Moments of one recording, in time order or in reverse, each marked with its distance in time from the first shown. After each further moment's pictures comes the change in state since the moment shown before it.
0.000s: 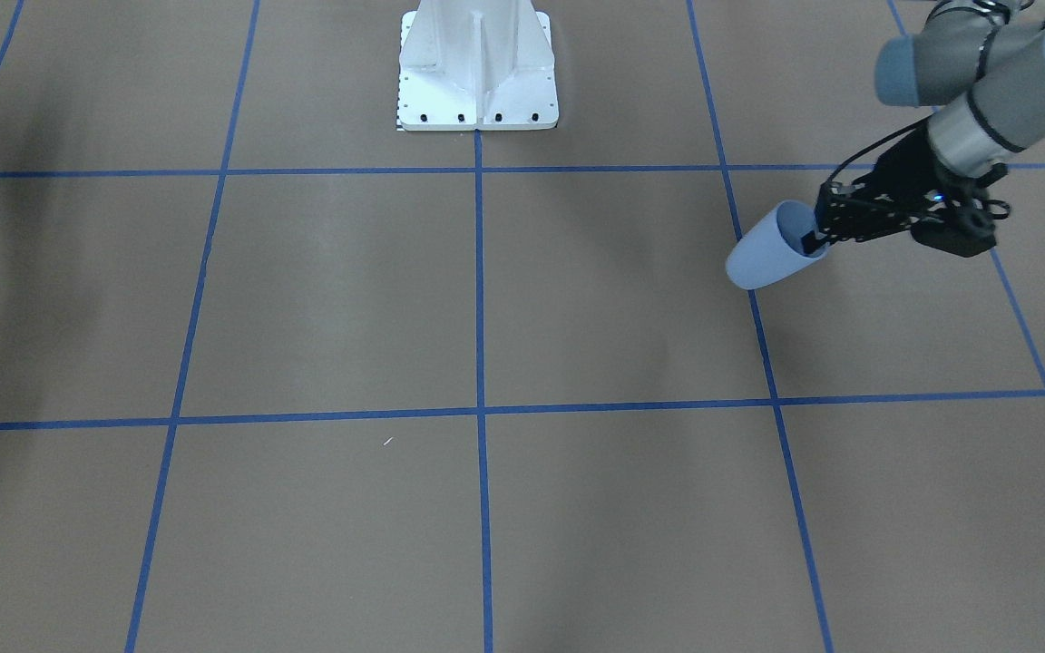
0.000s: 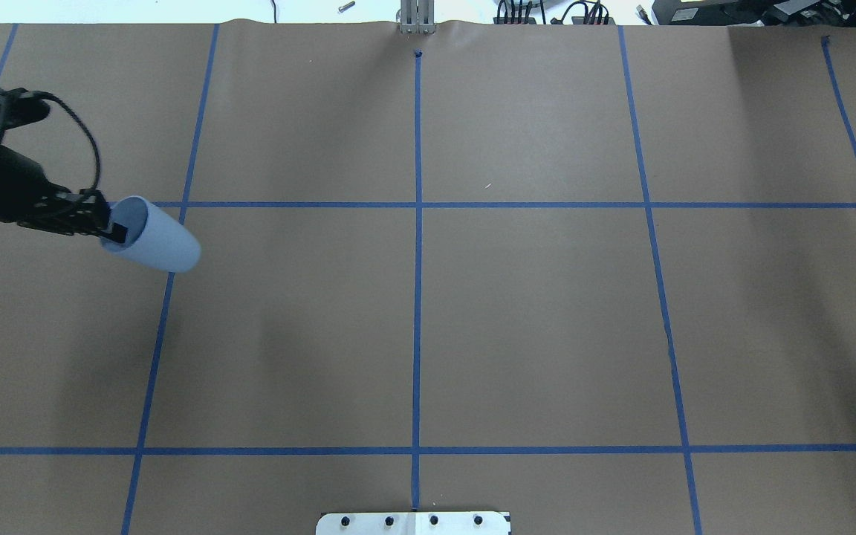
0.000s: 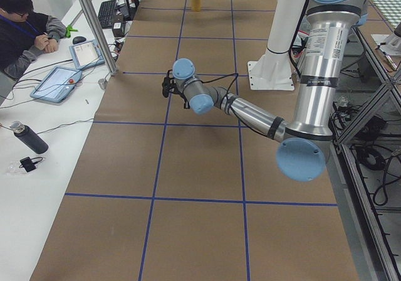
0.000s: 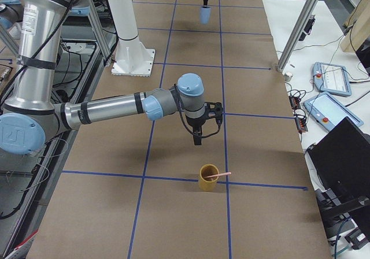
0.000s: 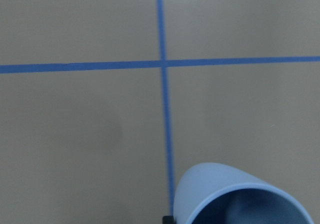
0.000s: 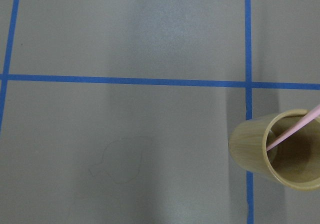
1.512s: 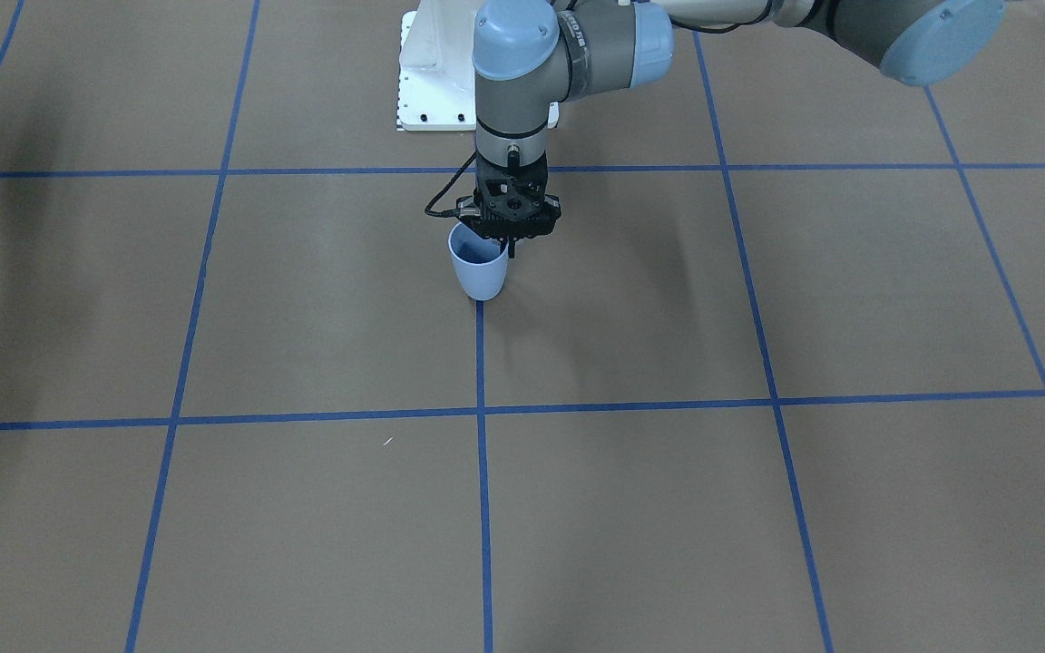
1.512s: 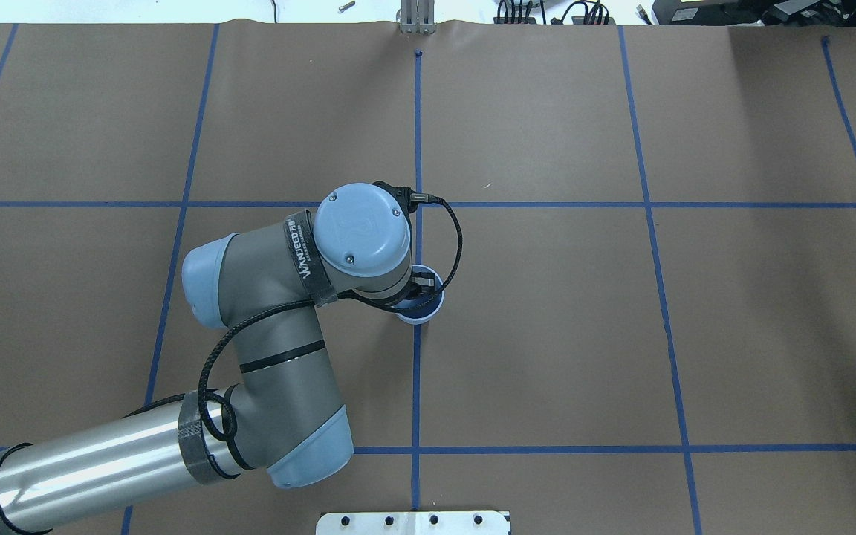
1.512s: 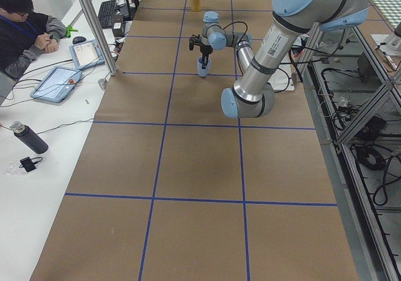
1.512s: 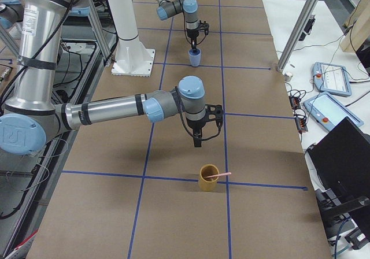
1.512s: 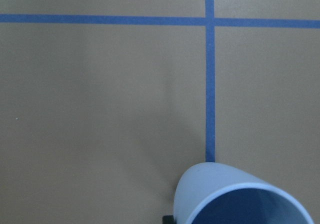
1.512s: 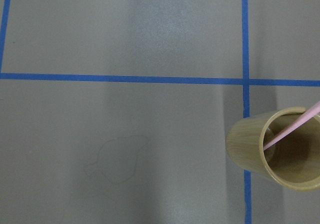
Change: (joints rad) left arm 0.507 -0.609 0.208 0.526 0.637 -0.205; right arm -0.001 0.003 -0.017 0.002 0.000 0.000
